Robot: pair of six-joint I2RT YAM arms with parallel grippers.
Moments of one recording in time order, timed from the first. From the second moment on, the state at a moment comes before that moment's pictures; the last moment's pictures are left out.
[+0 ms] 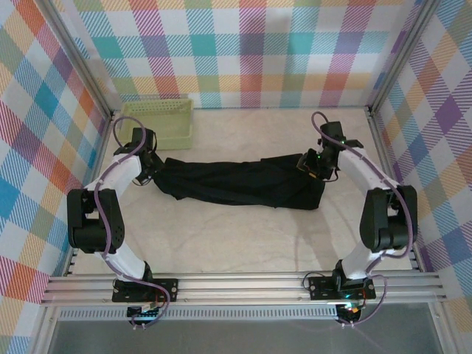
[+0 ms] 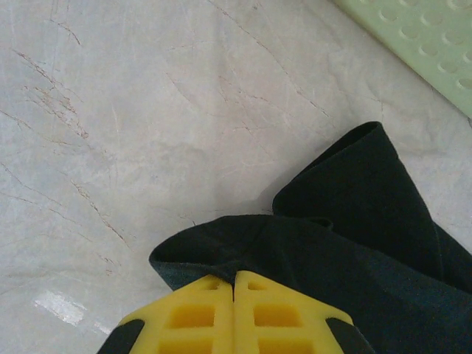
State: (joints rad) left arm -0.01 1.65 1.17 -0.64 -0.16 -0.68; right arm 0.13 1.62 1.20 -0.73 -0.23 0.56
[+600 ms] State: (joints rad) left arm -0.02 1.65 1.17 -0.63 -0.15 -0.68; right arm 0.13 1.70 1.12 -0.68 -0.14 0.52
